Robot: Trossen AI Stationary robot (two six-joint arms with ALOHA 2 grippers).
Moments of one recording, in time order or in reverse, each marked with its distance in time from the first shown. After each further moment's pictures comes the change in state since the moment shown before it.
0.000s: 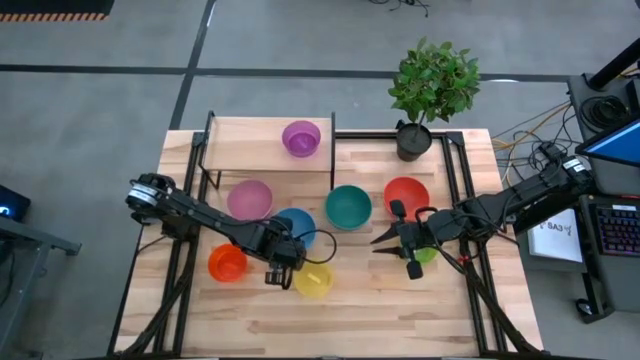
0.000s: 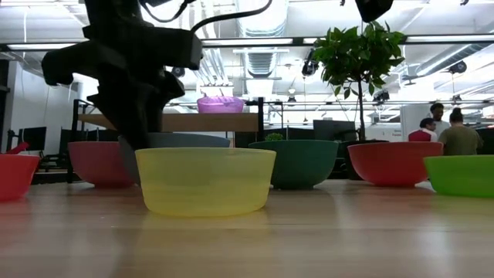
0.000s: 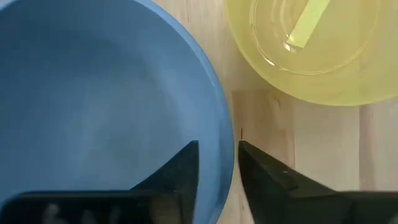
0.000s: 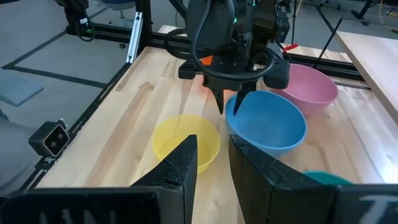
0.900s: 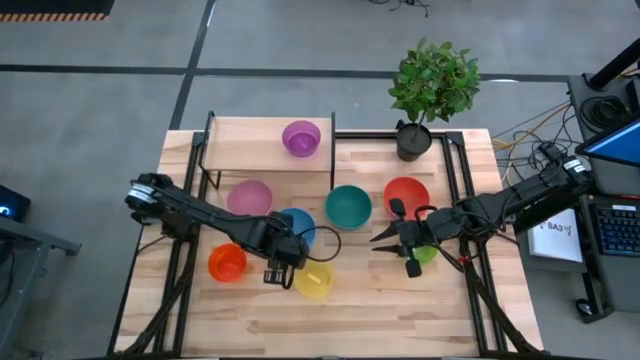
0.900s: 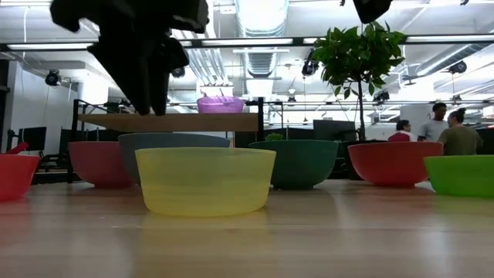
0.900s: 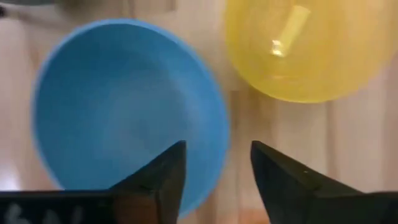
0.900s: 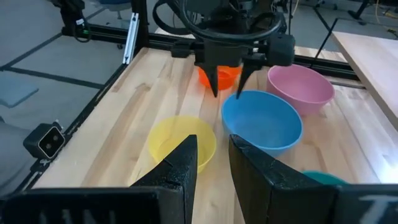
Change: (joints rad) left arm 0.005 -0.006 0.184 -0.228 -0.005 -0.004; right arm -0.014 0.000 0.000 0.001 -0.006 -0.002
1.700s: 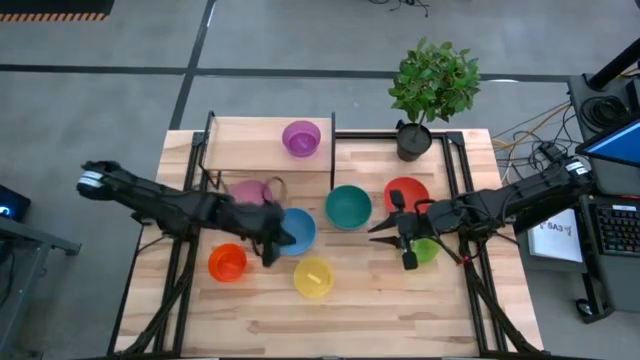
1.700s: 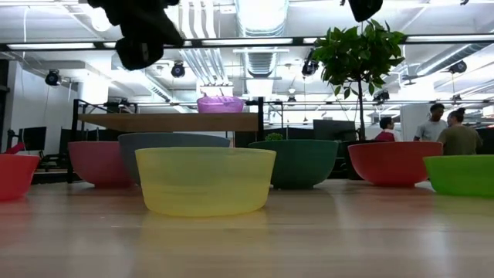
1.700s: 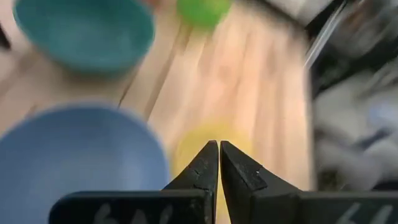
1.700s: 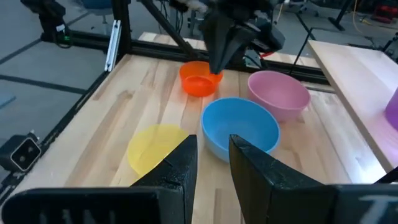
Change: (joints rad) left arm 0.071 -0.455 -0.397 0.608 0.123 -0.397; right arm -0.058 -0.003 0.023 -0.003 0.002 -0.034
